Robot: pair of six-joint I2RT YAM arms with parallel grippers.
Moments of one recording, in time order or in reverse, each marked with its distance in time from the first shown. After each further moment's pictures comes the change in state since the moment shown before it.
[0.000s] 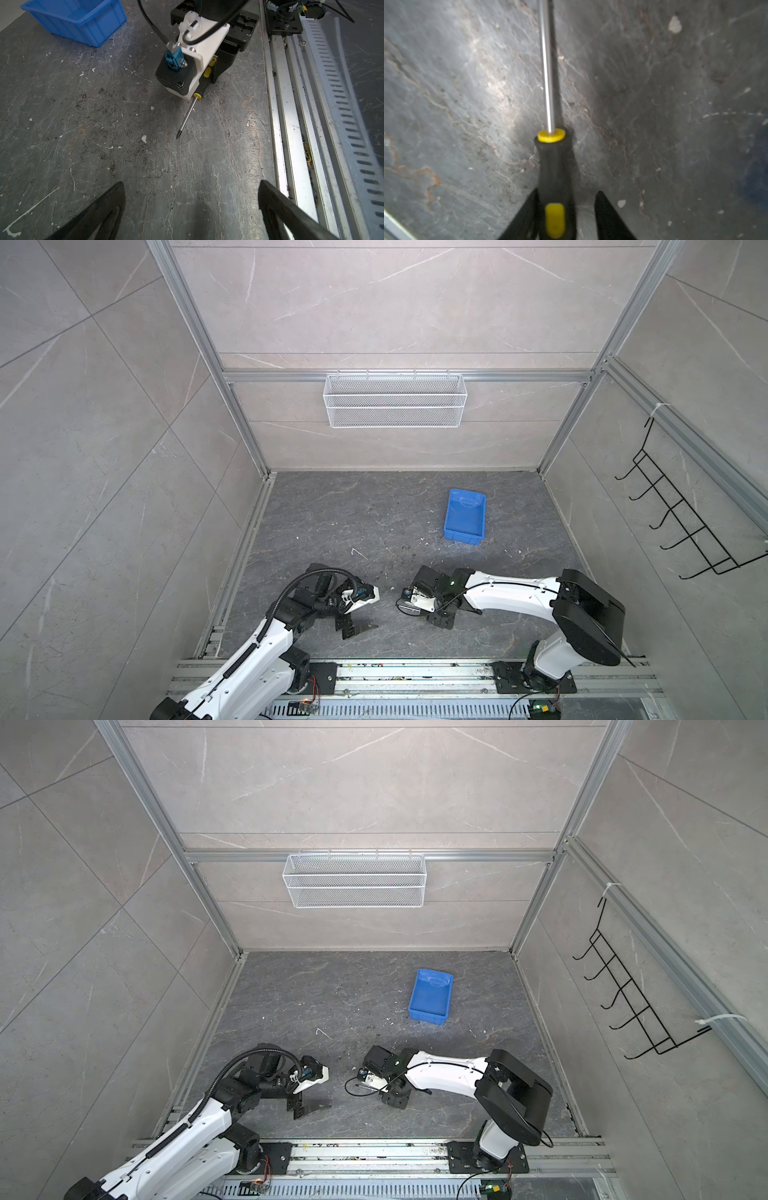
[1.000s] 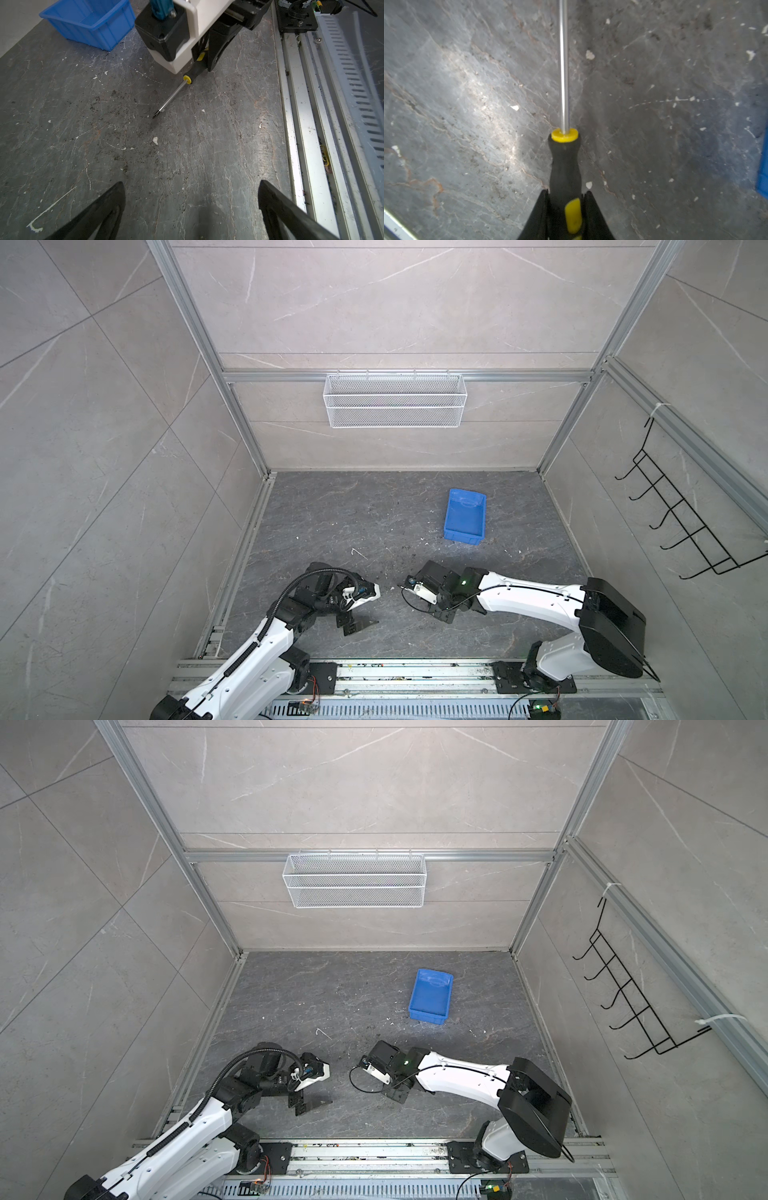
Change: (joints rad) left arm -0.005 0.013 0.004 0.058 -0.049 -0.010; right arm -0.018 -0.130 -0.011 0.037 0.076 0.119
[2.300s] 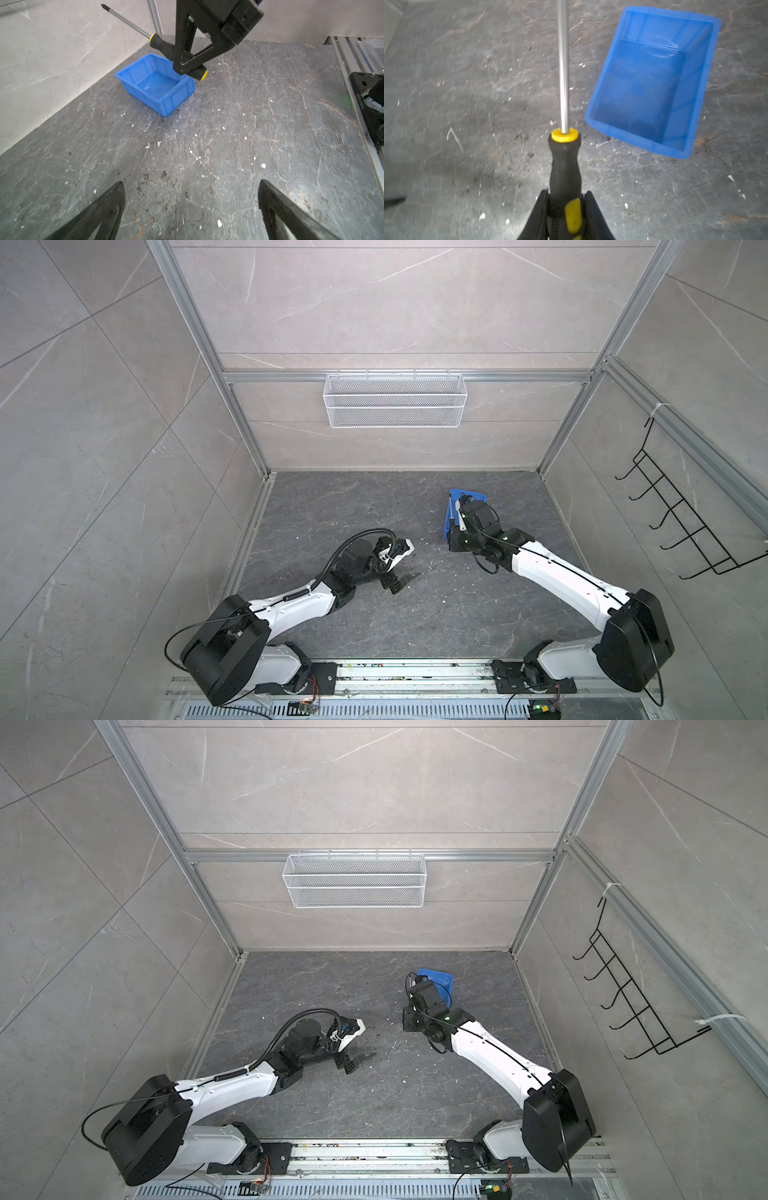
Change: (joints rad) left arm -0.262 0.553 0.193 0.804 -0.295 -0.462; right arm -0.455 -0.060 0.182 0.189 -0.029 0.599
